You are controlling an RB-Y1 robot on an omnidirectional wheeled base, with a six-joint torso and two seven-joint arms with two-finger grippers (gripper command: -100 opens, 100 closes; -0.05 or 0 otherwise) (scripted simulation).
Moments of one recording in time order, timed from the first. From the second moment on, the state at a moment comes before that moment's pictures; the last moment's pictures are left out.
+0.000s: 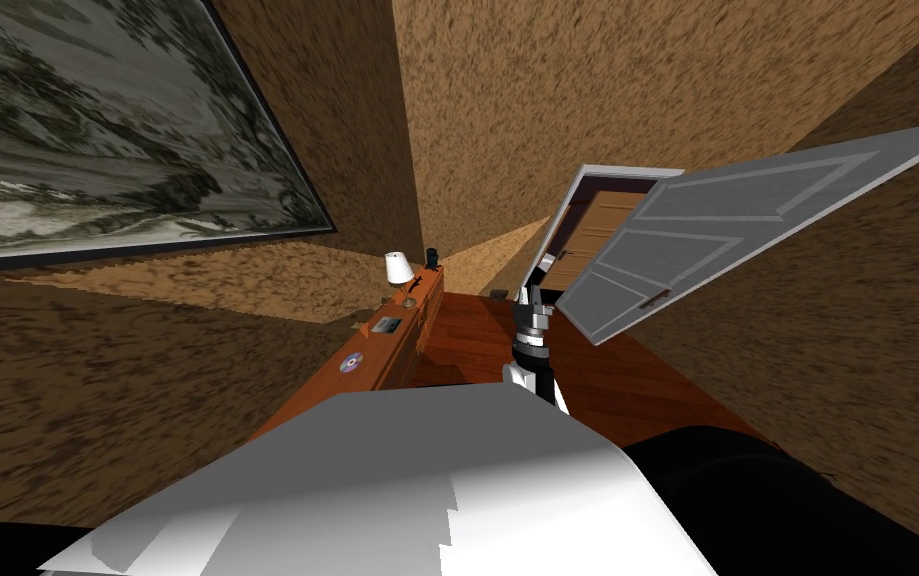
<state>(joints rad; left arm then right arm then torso) 0.75 1.24 -0.27 -0.88 -0.90 -0.87 0.21 0.52 0.00 0.04 -2.30 -0.03 -0.56 -0.13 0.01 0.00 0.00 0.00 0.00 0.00</state>
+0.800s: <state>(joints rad) 0.70 1.33 -0.47 -0.86 -0.67 -0.85 0.13 0.52 0.00 0.04 -2.30 -0.03 -0.56 -0.13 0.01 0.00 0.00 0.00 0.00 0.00</state>
